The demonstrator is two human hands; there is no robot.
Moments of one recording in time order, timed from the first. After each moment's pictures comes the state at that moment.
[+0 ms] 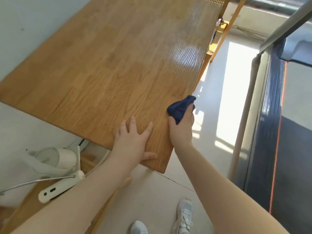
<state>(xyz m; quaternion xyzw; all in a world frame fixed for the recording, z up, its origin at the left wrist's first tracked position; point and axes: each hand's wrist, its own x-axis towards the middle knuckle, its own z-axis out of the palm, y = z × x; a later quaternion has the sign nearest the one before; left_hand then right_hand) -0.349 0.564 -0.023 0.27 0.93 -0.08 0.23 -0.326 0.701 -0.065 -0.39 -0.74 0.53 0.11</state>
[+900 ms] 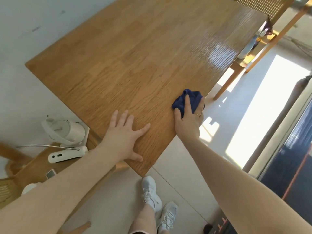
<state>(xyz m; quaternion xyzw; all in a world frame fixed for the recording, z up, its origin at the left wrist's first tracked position) -0.351 0.585 0.000 0.24 0.92 -0.18 0.24 -0.361 0.772 -0.054 -0.25 -0.88 0.41 -0.04</state>
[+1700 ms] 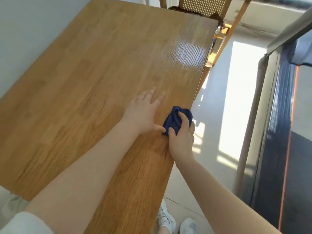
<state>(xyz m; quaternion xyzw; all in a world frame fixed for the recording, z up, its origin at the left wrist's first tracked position) -0.537 0.730 0.005 0.38 0.91 -0.02 0.16 -0.427 0.807 -0.055 -0.40 -0.75 0.52 0.06</state>
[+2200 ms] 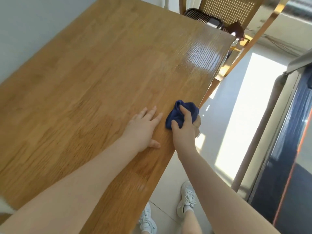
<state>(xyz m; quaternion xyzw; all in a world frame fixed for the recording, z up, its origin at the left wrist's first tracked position) -0.541 0.765 -0.010 0.30 0.92 -0.02 0.26 -0.488 0.883 -0.058 -0.36 -0.76 0.54 0.05</state>
